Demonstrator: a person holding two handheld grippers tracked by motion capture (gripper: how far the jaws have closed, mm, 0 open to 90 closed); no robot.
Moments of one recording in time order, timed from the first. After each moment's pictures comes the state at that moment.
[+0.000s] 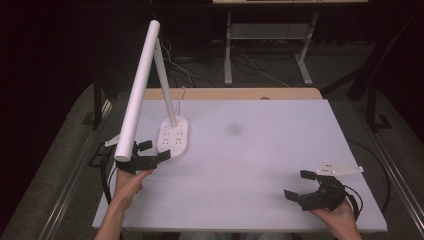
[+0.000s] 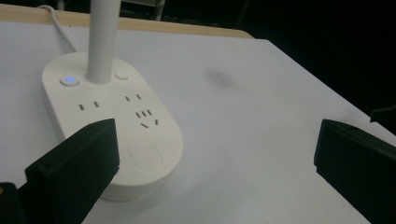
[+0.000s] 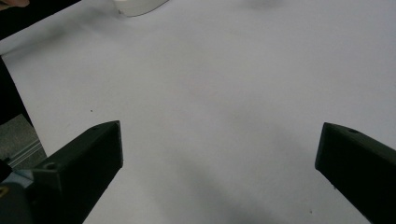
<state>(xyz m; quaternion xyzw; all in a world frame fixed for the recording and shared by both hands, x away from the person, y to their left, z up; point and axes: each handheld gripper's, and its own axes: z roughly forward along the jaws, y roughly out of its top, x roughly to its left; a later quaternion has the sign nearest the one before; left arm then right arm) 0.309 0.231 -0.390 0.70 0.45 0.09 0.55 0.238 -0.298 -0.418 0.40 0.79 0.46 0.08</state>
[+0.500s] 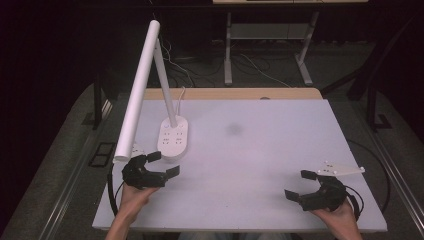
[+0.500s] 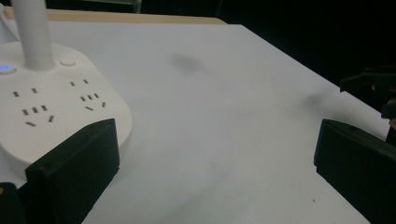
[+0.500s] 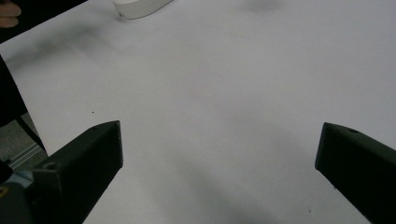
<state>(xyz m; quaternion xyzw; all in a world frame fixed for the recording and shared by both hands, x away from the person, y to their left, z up) 0.275 0.206 -0.396 0.73 0.40 0.09 0.55 0.237 -0.300 -0.417 0.40 0.79 0.46 0.08</state>
